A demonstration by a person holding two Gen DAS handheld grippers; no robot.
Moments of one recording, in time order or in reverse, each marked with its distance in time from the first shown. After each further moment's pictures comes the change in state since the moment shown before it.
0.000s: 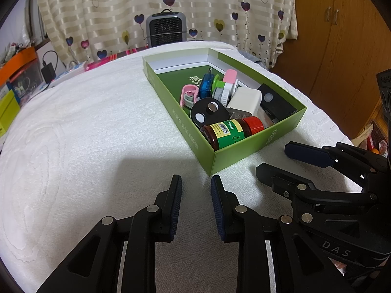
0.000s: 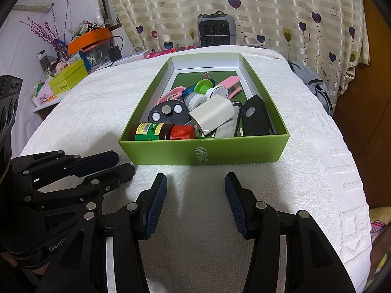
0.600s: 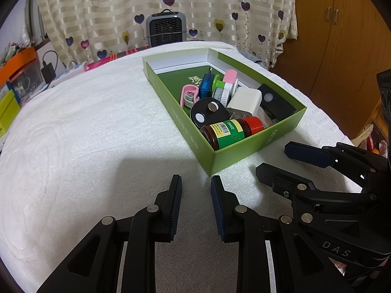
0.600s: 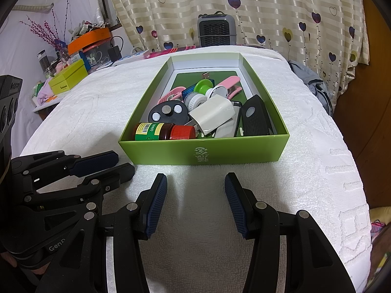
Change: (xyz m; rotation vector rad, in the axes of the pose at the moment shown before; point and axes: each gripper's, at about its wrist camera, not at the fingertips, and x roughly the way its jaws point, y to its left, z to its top) left arm 0.000 0.000 0.000 0.000 0.000 0.000; right arm 0.000 0.000 0.000 0.000 0.000 0.000
